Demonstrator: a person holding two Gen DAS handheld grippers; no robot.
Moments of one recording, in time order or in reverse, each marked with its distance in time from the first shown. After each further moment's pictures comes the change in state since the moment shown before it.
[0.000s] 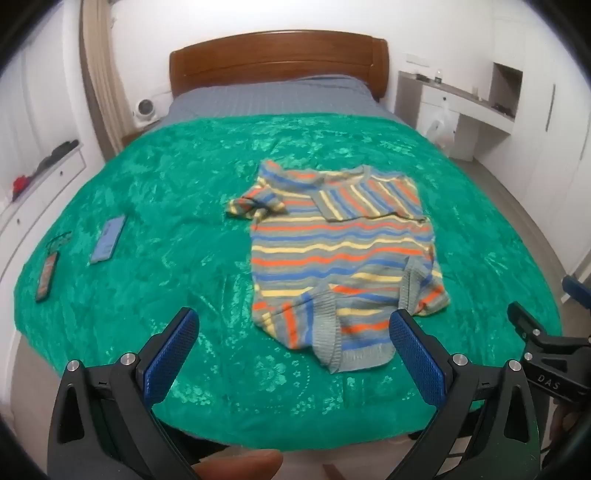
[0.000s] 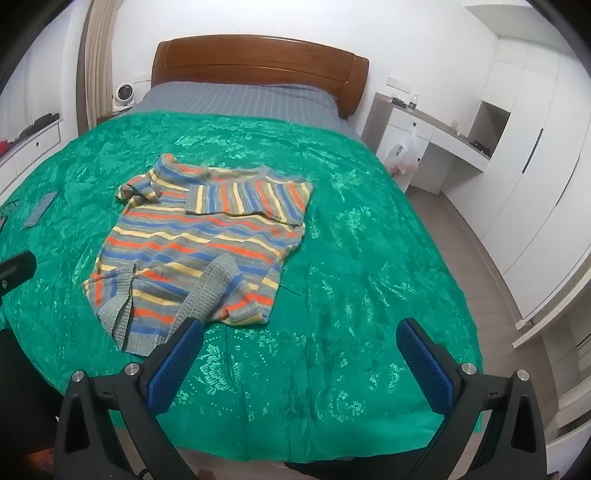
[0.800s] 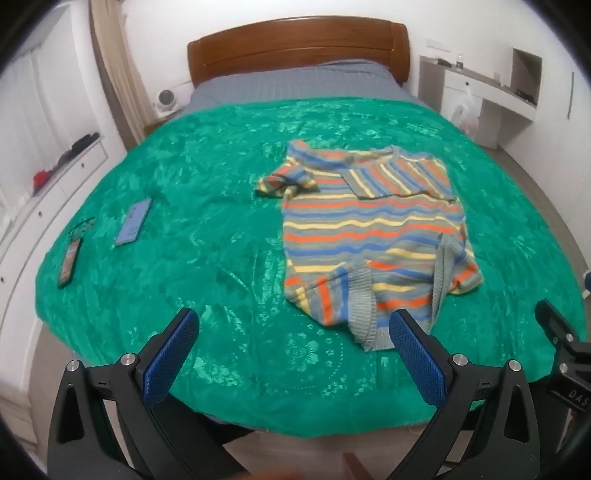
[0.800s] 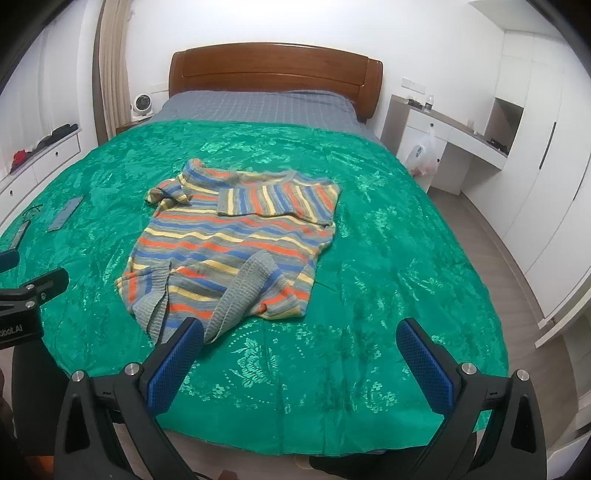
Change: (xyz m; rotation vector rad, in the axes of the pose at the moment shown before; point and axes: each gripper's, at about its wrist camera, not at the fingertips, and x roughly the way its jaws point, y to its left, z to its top) left arm 0.007 0.014 -0.020 -0.004 0.057 0.126; right arm -0.013 0.017 -0.016 0.016 -0.027 0.094
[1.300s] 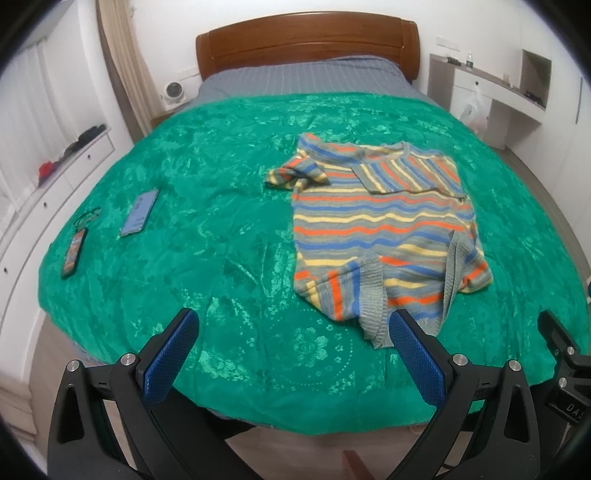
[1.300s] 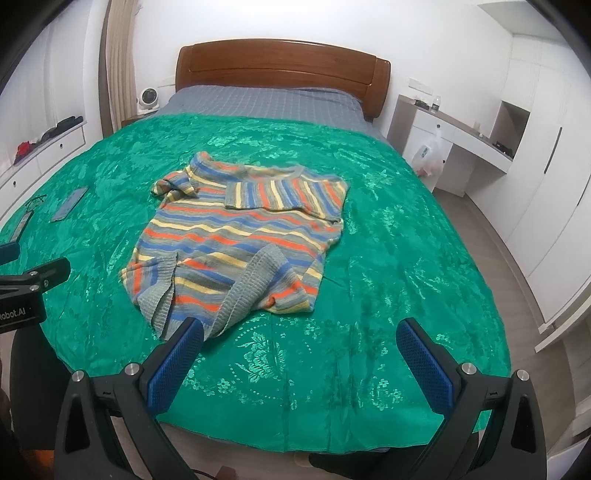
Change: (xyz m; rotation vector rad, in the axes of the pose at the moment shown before) left arm 0.005 0.007 -0.002 -0.019 0.022 0.018; right arm 0.003 0.010 -0.005 -0.027 0.012 0.009
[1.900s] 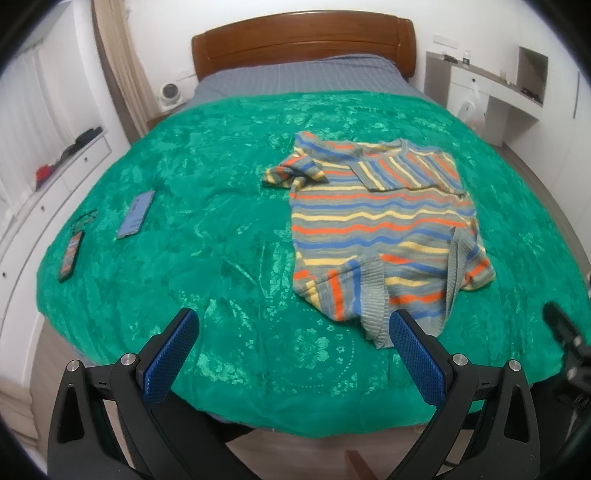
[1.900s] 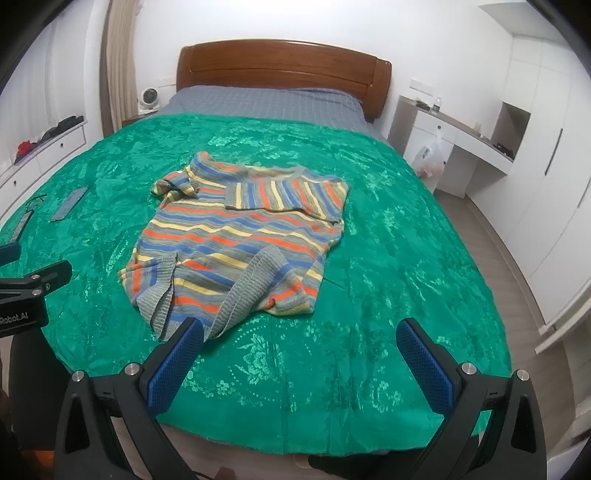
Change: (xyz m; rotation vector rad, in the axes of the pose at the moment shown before) left arm 0.010 0.004 -0.004 0.011 0.017 -0.015; right arm 0.004 -0.002 0.000 -0.009 -0.017 0.015
